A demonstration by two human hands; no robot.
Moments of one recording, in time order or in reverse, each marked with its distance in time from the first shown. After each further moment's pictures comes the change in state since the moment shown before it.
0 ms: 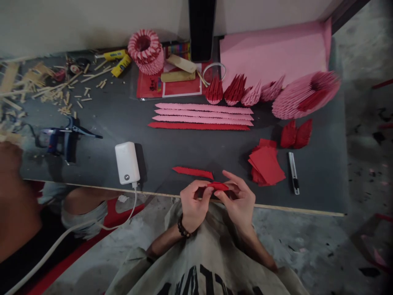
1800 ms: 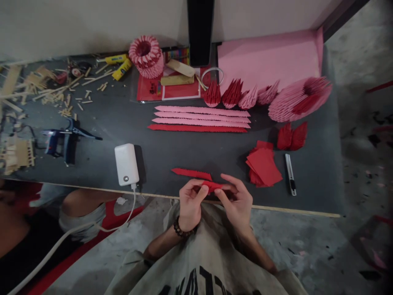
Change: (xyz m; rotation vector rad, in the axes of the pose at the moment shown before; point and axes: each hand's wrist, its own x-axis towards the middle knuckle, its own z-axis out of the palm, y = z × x) left_hand 0.006 0.000 0.011 -0.542 0.118 -0.242; right_hand -0.002 0.002 0.000 -0.002 0.001 0.008
